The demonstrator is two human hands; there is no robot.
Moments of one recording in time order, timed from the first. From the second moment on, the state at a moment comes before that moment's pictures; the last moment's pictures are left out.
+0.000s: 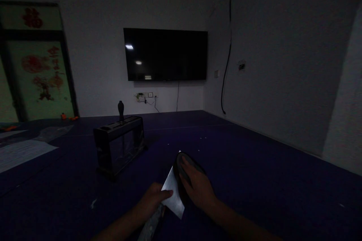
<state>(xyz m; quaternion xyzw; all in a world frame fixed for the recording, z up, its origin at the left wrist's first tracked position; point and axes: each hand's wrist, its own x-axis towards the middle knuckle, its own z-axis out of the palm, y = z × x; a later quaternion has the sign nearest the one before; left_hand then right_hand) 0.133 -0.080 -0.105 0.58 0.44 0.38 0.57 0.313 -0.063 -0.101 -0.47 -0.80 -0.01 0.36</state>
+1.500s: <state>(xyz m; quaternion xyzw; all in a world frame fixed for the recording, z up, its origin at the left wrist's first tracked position) 0.132 -0.081 -0.107 0.58 0.44 0.37 0.58 0.312 -0.067 -0.099 -0.47 -0.81 -0.01 0.35</state>
